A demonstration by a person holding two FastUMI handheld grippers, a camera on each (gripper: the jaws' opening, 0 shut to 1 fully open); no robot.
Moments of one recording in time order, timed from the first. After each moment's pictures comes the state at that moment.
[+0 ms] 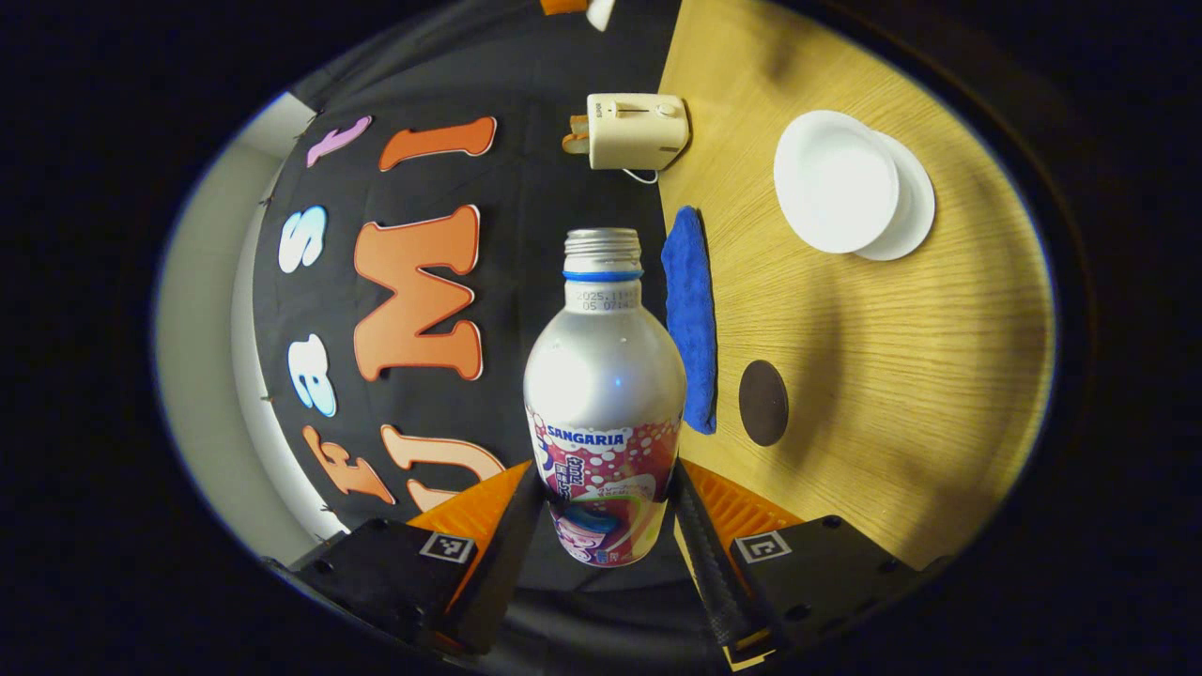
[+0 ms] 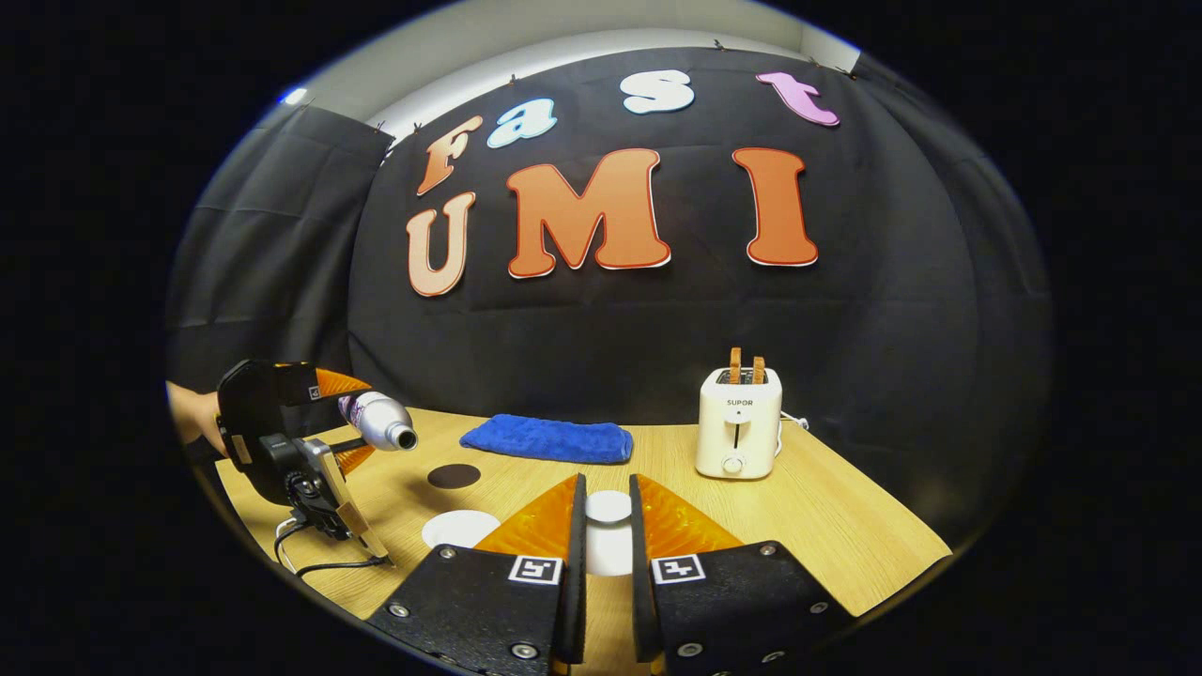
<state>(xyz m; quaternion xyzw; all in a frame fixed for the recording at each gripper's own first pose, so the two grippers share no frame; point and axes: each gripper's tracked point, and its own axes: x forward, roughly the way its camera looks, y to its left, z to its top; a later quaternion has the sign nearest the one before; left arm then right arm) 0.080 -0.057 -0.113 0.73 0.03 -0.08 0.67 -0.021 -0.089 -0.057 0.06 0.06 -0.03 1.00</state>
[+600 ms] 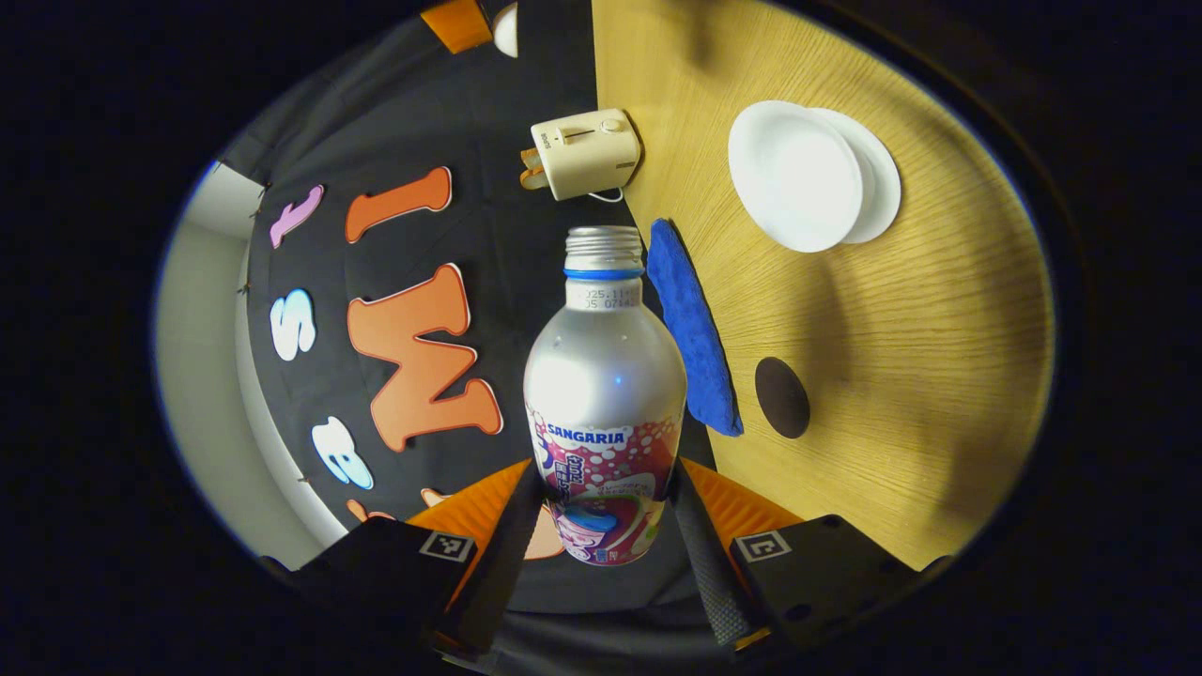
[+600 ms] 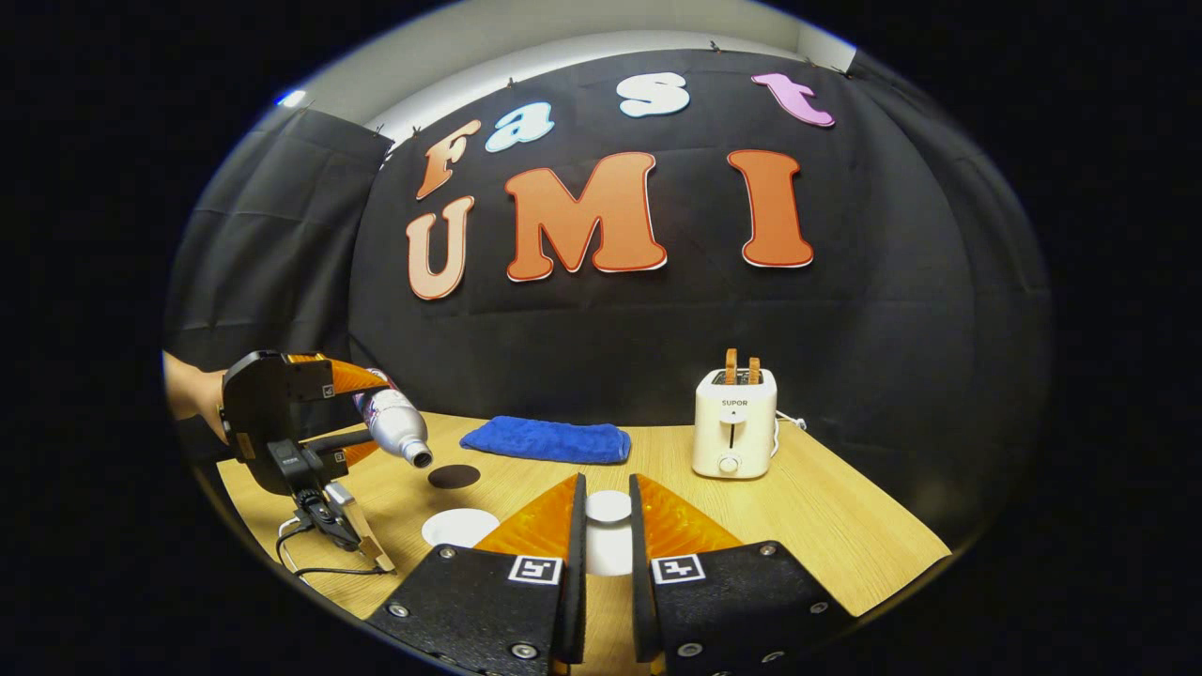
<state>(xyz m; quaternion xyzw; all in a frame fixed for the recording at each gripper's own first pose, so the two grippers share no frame) 0.081 -0.084 -0.096 0.80 -0.01 -0.11 0.59 -0.028 -0.097 -0.057 0.07 0.05 -0.03 1.00</state>
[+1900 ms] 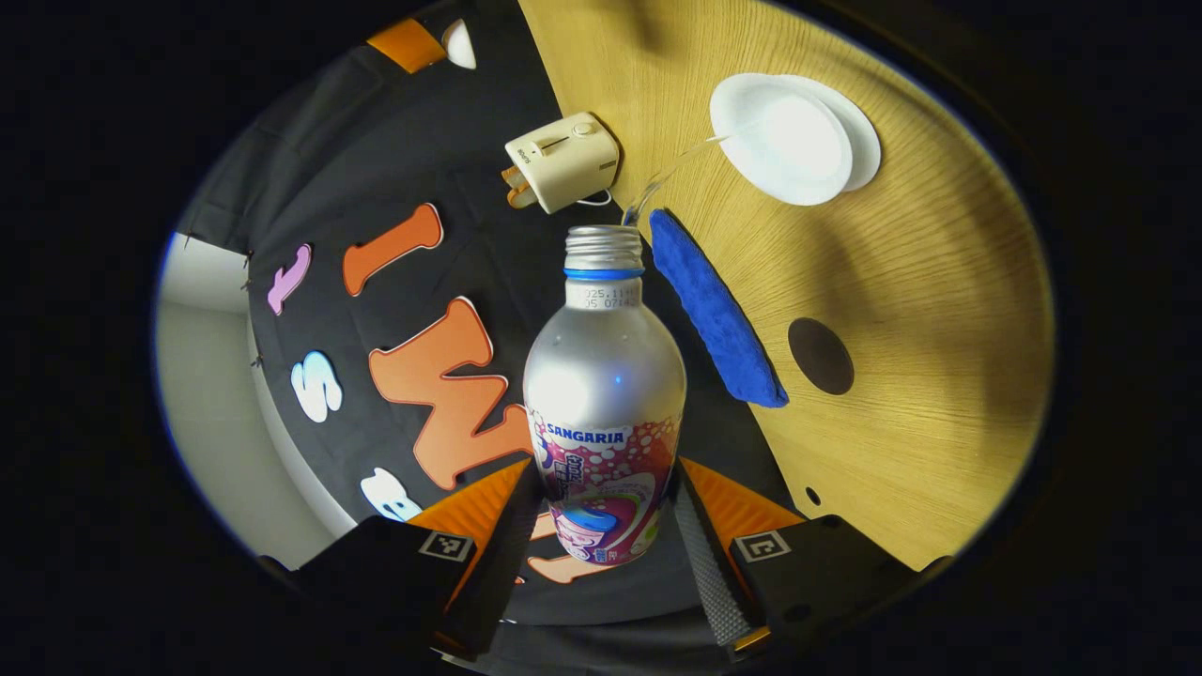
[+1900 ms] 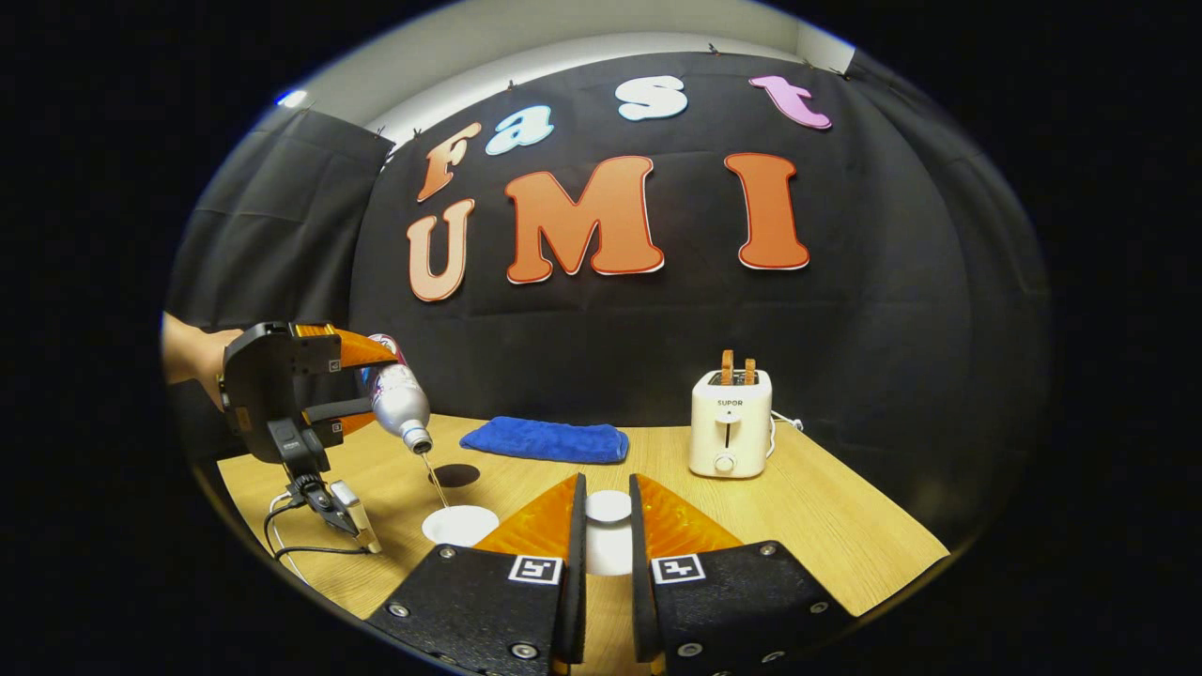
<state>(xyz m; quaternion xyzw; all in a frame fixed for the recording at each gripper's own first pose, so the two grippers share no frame) 0.087 -0.094 -0.063 0.85 -0.05 -0.09 0.51 -0.032 -0.098 -0.058 0.07 0.04 -0.03 1.00</state>
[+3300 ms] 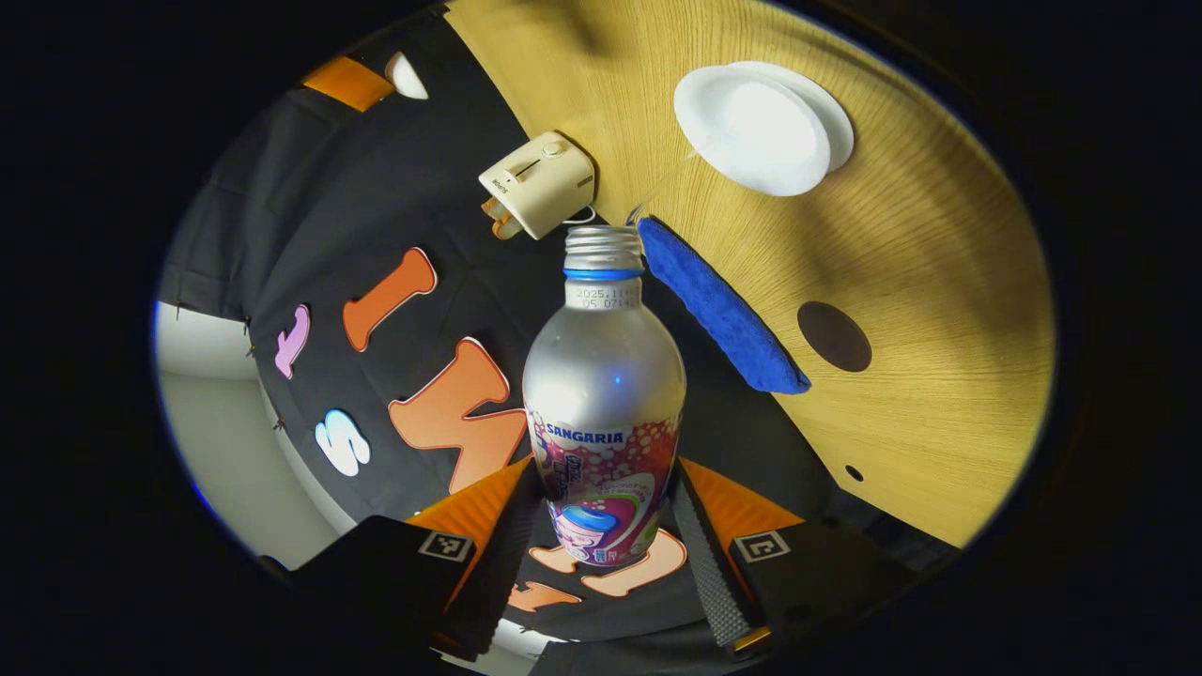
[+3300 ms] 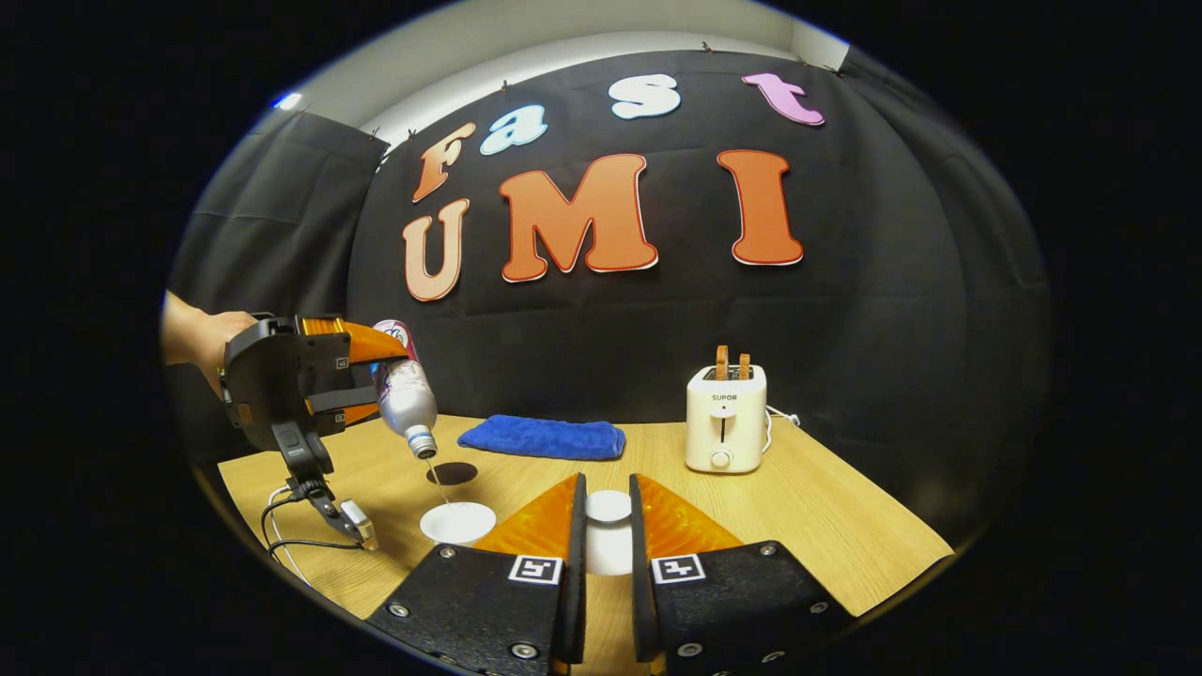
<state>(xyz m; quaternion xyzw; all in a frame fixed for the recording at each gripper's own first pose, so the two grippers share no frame) 0.088 -0.118 -0.056 0.89 -0.08 -0.09 0.43 -0.035 -0.101 -0.062 0.07 0.05 -0.04 1.00</state>
